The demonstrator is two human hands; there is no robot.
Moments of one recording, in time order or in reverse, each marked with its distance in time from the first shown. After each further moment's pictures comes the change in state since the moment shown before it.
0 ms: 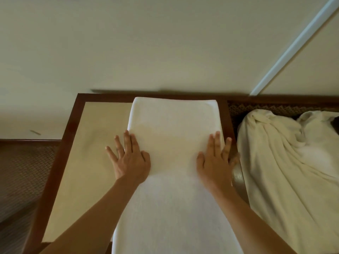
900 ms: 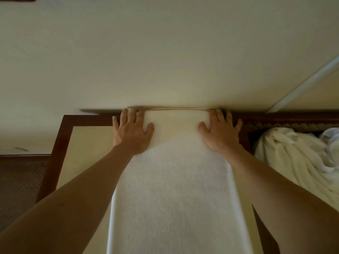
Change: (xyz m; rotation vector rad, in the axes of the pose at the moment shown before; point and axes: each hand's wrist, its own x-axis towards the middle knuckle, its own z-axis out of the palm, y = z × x) left_hand 0.214 0.017 -0.033 0.026 0.041 0.239; right_hand 0.223 -0.042 -0.025 -0.097 -0.087 -0.046
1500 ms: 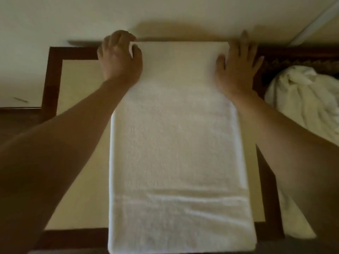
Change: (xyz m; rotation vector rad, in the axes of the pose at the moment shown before) left_hand -0.019 -0.003 -0.015 -0.269 0.467 -0.050; right_hand -0.031 0.000 0.013 0.123 0.319 0.051
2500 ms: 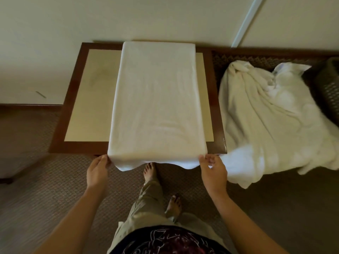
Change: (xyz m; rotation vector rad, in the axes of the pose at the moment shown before) left_hand -0.464 -0.023 -0.160 -0.889 -0.133 -1.170; right_hand -0.466 0.129 -0.053 0.825 -0.157 0.455
